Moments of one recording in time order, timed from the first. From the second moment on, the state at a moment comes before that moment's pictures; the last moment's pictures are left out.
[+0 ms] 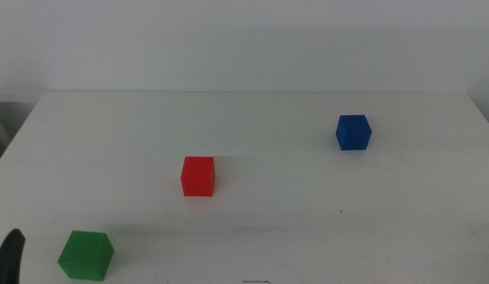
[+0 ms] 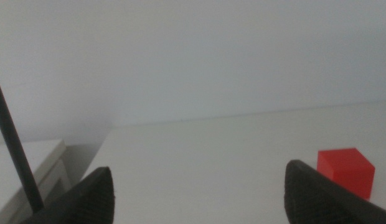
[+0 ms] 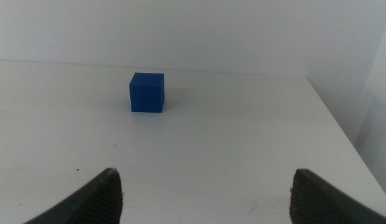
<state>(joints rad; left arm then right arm) -0.02 -0.01 0.03 -0.03 0.05 0.11 0.05 -0.02 0.03 0.00 0.22 -0.04</state>
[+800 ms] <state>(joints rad) -0.02 0.91 -0.79 -0.16 0.72 0.10 0.05 -0.02 0.03 0.00 0.22 -0.04</state>
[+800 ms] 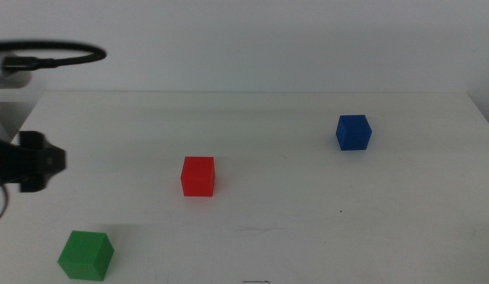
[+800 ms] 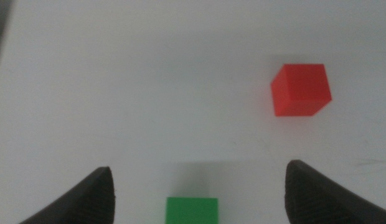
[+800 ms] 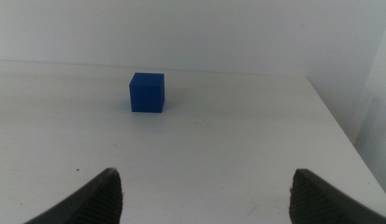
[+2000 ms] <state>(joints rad) -0.41 1.89 -1.50 0.04 1.00 -0.23 0.05 -0.02 0.03 0.00 0.22 -0.04</state>
